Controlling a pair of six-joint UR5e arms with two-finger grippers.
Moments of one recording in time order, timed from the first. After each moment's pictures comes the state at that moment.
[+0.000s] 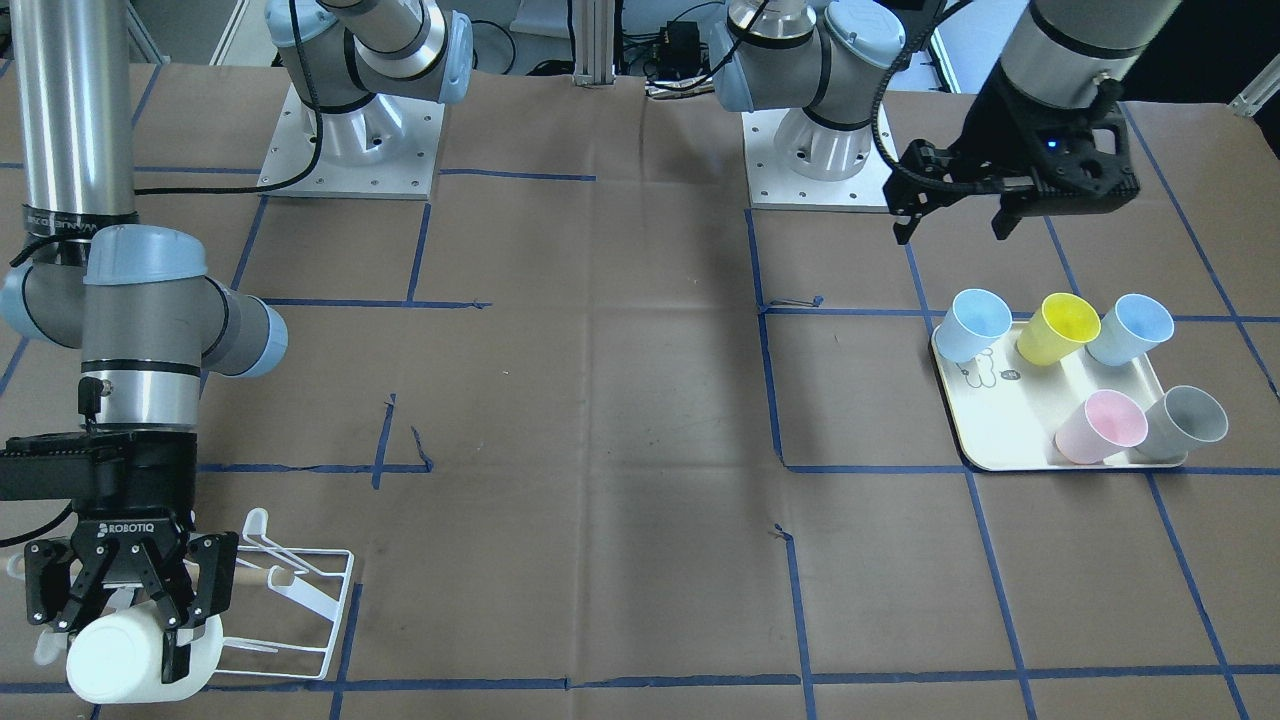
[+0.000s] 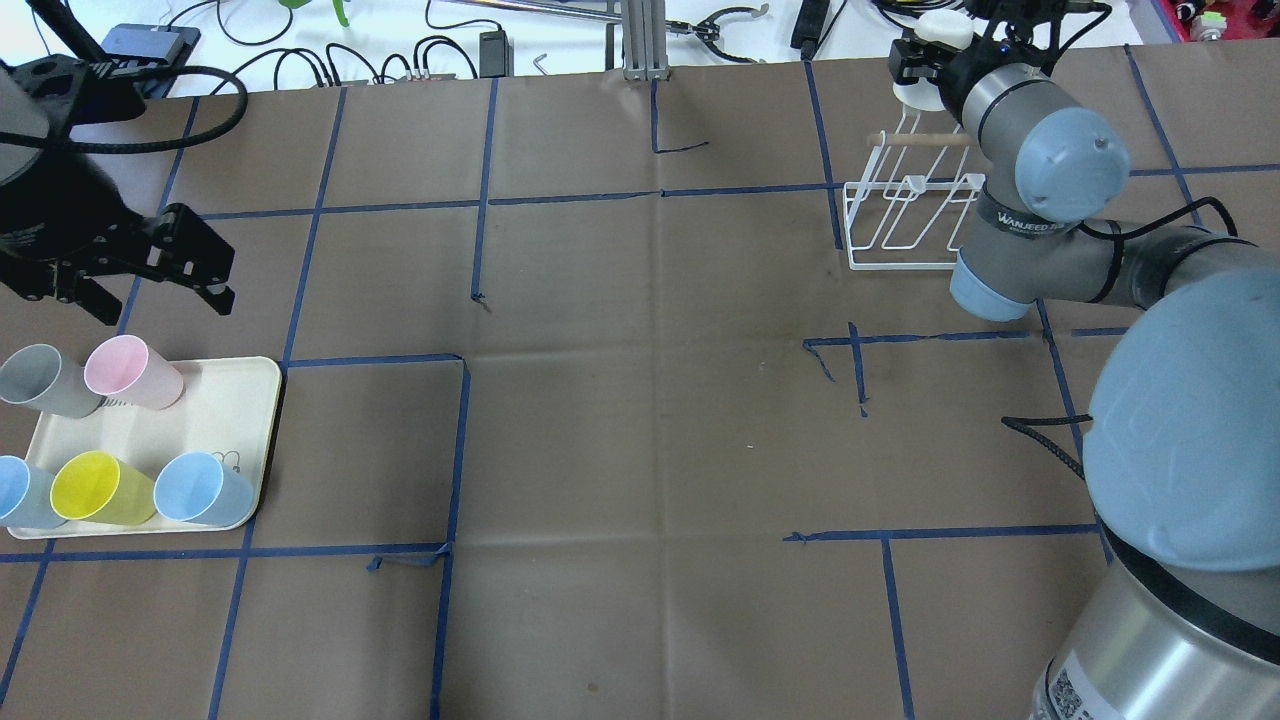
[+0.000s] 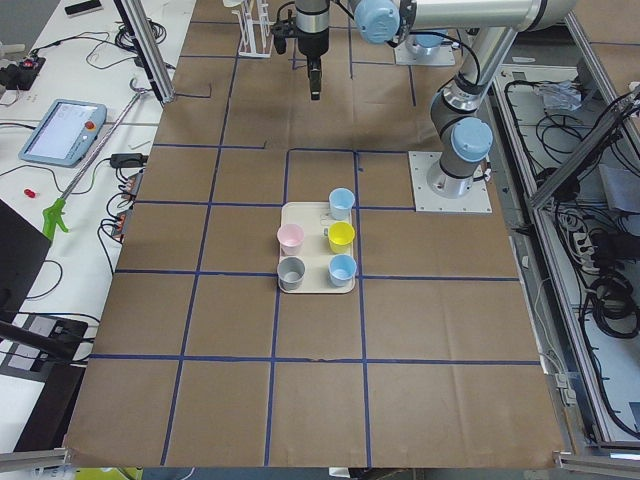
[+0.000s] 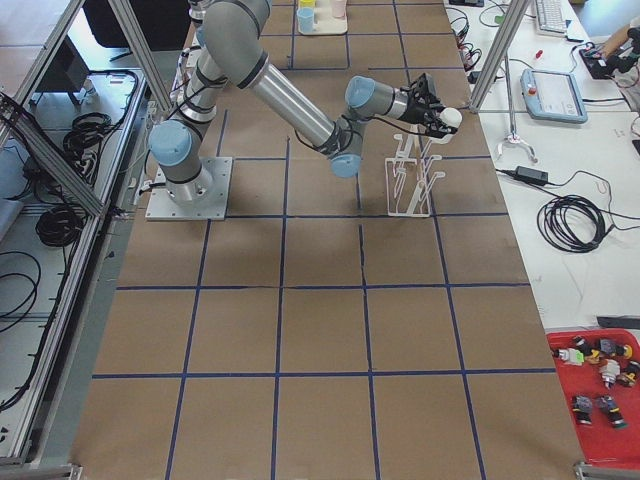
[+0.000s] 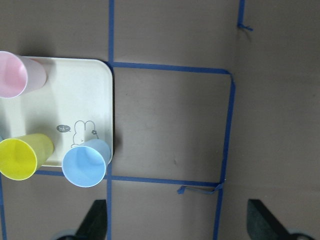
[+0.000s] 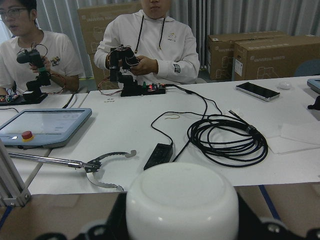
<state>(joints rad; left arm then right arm) -1.23 -1.44 -1.71 -1.64 1.60 0.29 1.40 -1.00 1.80 -3.55 -1.37 0.00</state>
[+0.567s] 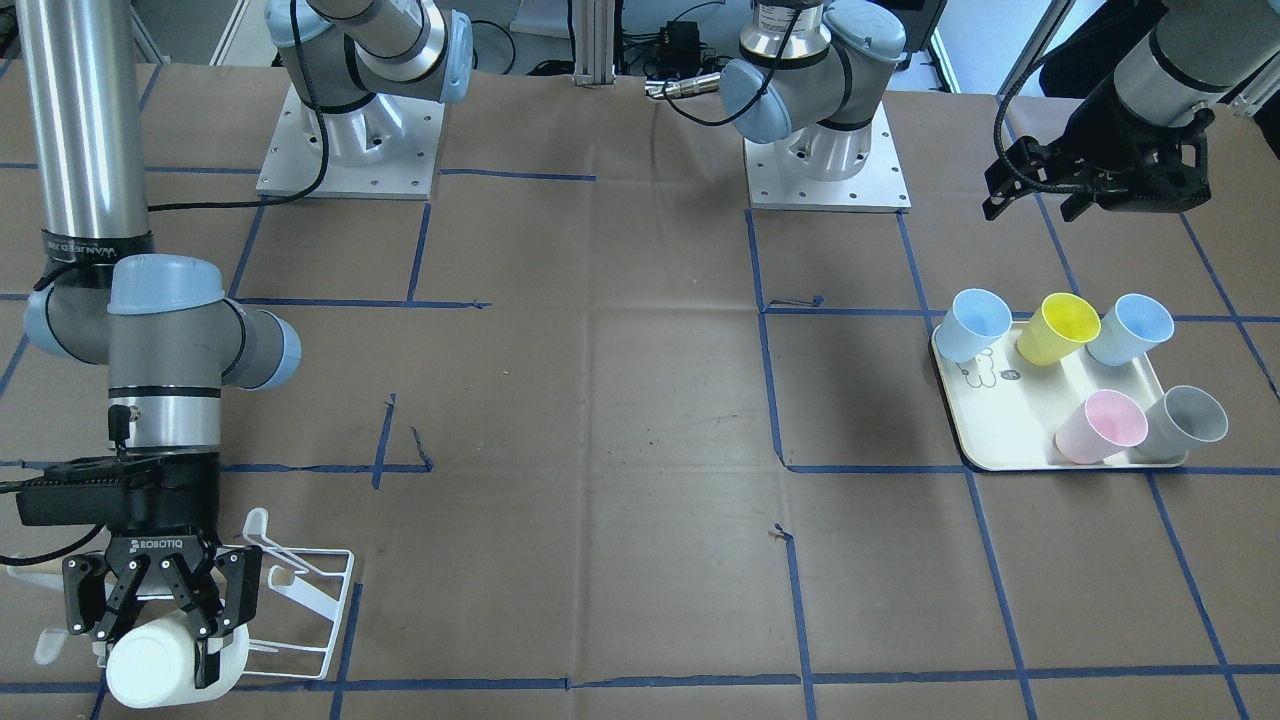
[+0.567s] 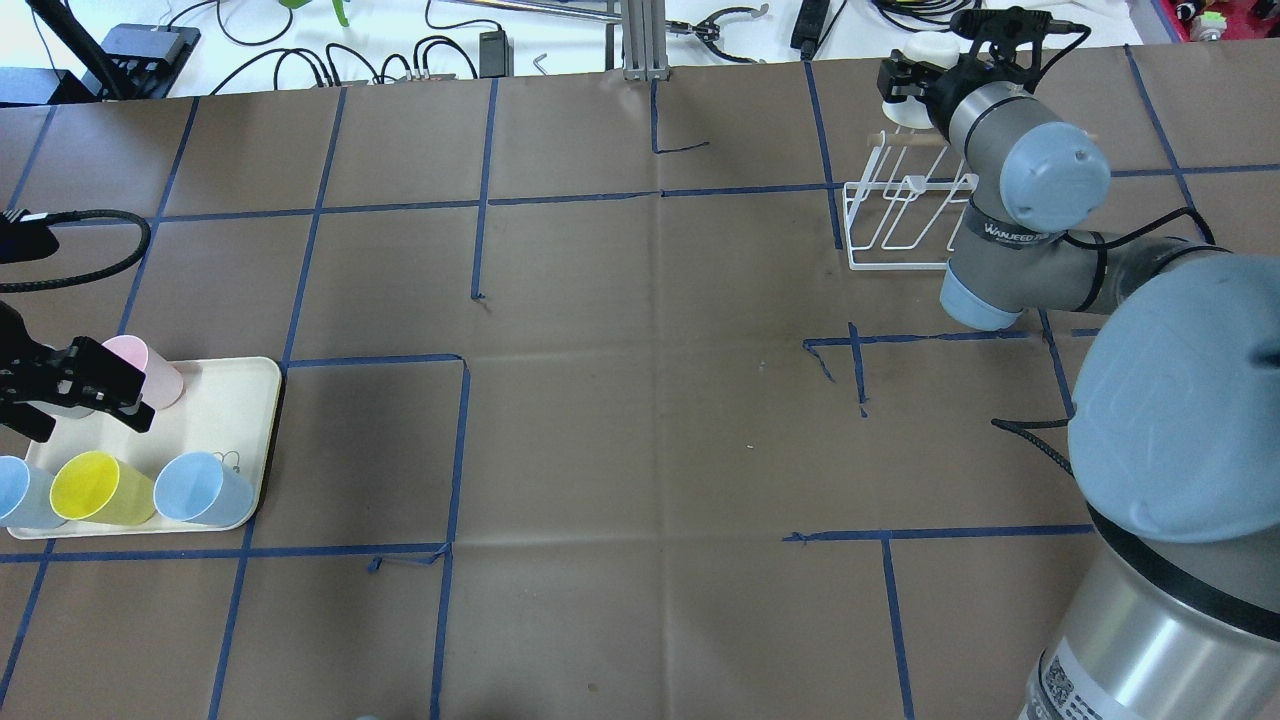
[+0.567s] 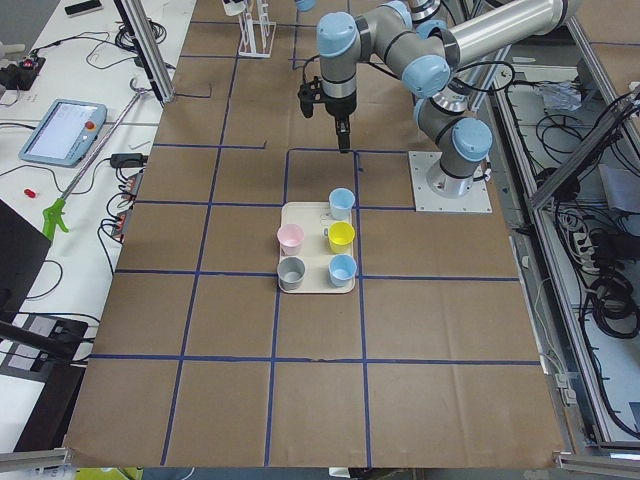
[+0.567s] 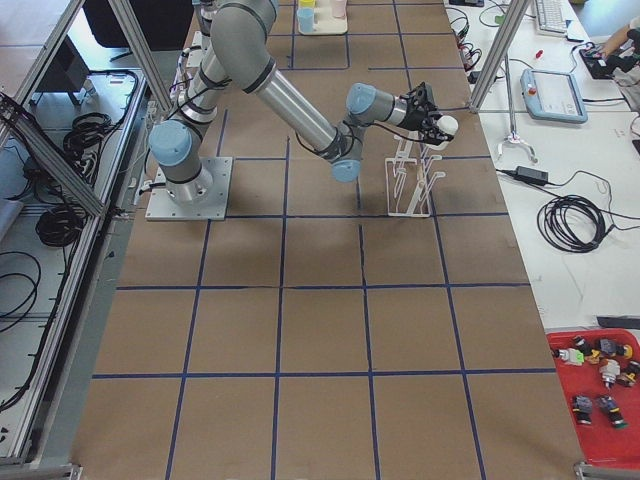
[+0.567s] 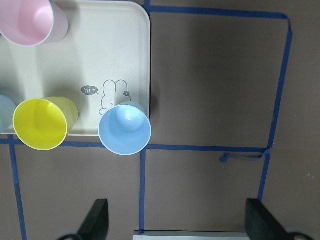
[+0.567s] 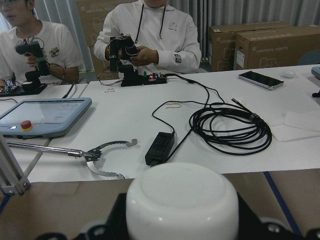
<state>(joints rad) -1.00 -1.36 -1.91 -1.59 1.60 0.53 1.41 -0.96 1.80 -3.56 -1.37 0.01</state>
